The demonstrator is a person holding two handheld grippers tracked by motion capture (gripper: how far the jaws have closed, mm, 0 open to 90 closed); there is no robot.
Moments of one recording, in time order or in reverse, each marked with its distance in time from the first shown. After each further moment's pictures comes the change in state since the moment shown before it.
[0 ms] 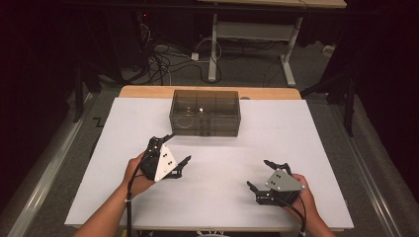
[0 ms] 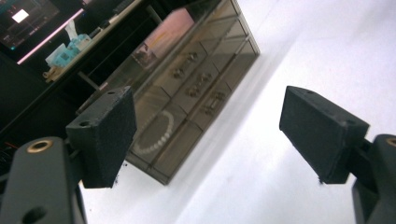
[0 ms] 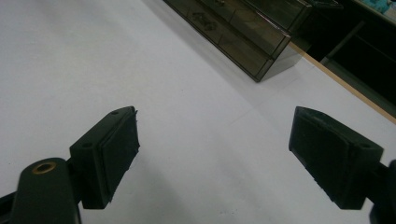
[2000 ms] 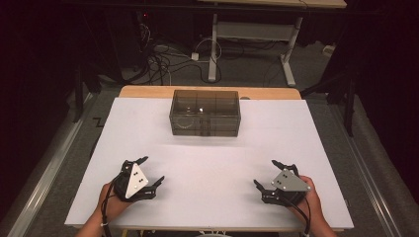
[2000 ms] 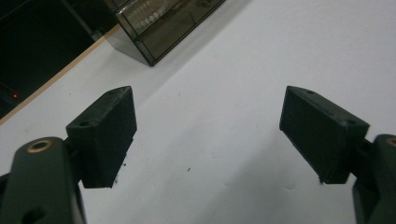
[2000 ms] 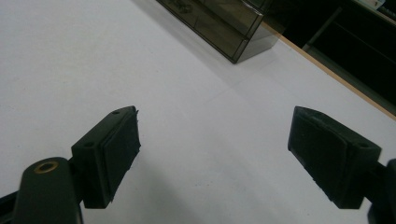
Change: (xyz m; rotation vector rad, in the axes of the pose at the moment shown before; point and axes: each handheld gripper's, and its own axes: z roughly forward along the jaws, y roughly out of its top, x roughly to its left) left arm -0.008 -0.080 -0.043 0.137 -0.012 -0.176; right arm -0.007 -0.011 -0.007 0.034 -0.068 0.033
